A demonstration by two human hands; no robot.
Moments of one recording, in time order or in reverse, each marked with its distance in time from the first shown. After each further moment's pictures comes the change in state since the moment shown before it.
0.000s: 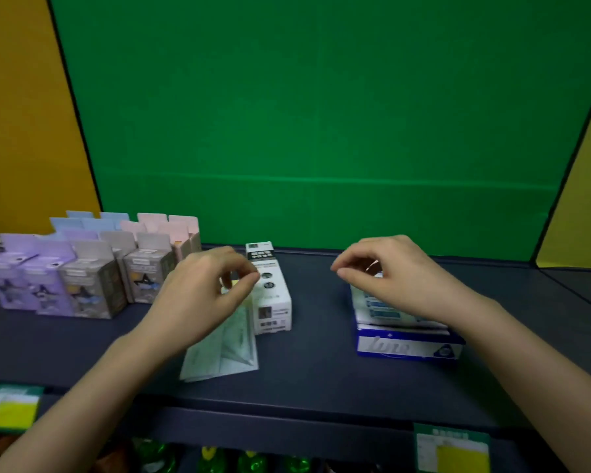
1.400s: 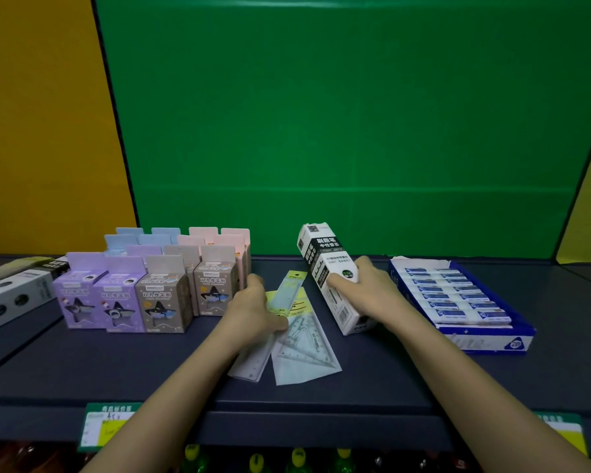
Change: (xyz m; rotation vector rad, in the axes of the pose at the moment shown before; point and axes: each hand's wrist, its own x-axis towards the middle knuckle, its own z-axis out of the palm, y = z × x) left_hand -0.002 -0.080 0.014 -0.166 -0.367 -0.550; right_hand 0.061 -0.059 0.102 0.186 0.068 0.632
